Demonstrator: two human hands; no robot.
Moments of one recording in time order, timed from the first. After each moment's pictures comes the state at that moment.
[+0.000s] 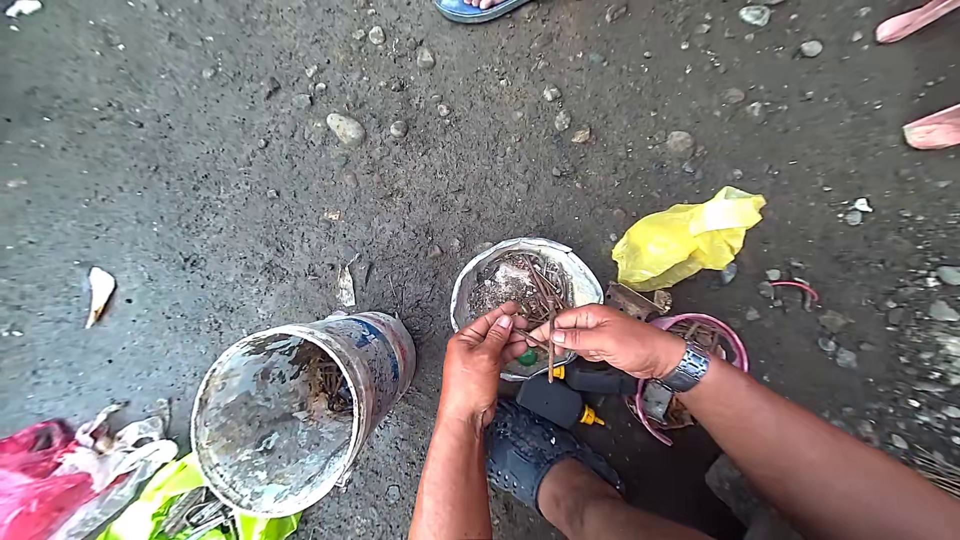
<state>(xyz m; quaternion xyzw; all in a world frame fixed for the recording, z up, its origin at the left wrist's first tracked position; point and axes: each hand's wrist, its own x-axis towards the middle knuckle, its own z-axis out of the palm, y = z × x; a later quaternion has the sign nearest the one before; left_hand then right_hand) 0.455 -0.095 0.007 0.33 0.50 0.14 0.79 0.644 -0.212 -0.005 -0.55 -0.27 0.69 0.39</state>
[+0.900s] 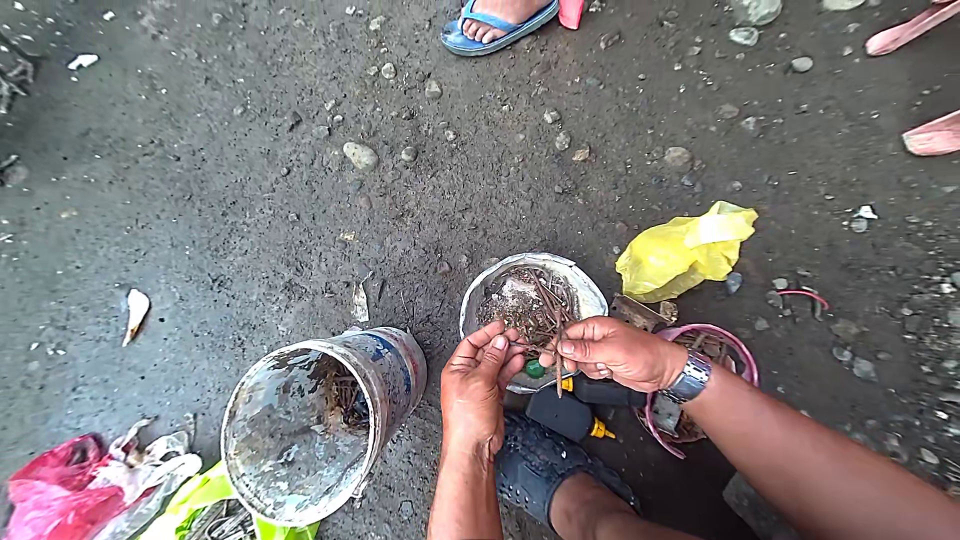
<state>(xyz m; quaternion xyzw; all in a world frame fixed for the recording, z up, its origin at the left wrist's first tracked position) 0.449 -0.102 0.026 0.25 0.53 0.25 0.77 0.645 -0.213 -0.007 -0.44 -0.21 0.76 0.44</state>
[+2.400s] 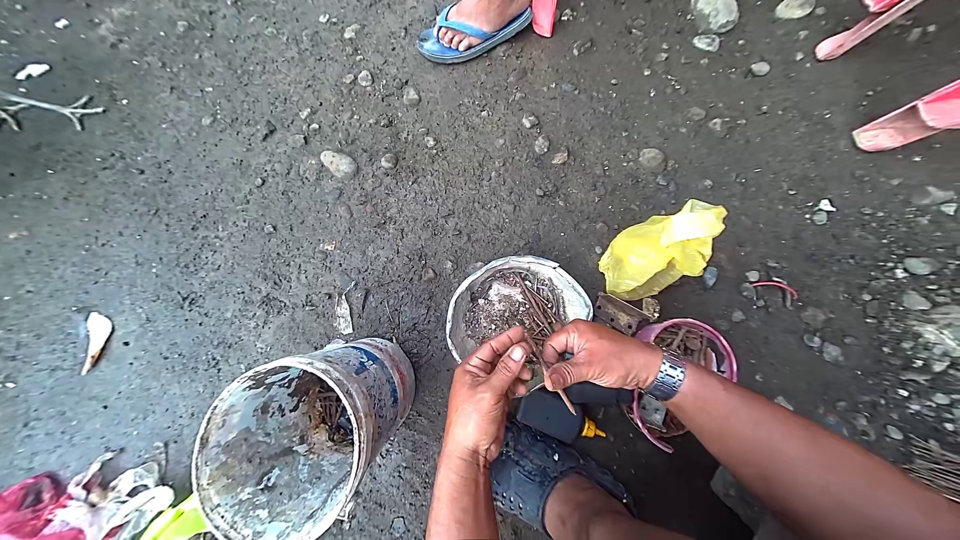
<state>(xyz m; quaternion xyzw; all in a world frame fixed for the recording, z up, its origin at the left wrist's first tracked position) 0.447 -0.107 0.010 0.32 0.43 0.14 0.84 0.640 -0.207 -0.007 -0.54 -0.35 0.68 0.35</state>
